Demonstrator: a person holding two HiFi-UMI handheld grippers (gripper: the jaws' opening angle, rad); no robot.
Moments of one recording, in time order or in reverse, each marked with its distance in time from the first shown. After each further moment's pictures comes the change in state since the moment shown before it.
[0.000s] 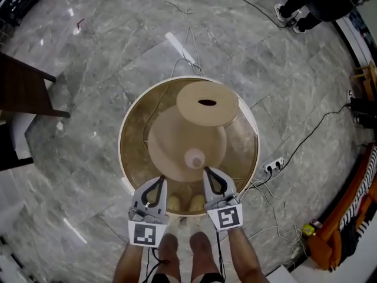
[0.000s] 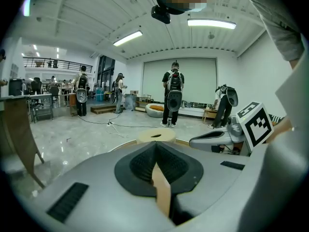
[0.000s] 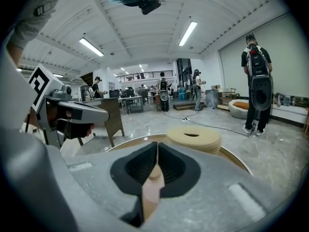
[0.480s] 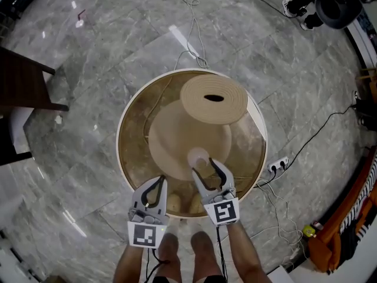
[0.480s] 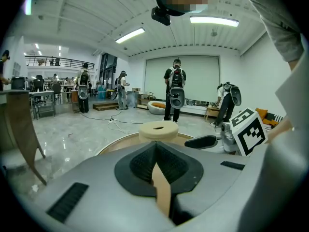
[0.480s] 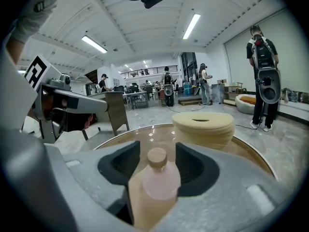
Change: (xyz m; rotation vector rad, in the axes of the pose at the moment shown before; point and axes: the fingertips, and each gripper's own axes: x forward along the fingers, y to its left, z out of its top) left arm 0.015 0.009 -0.039 -0.011 0.034 0.019; right arm 0.041 0.005 -0.052 -0.011 0.046 0.055
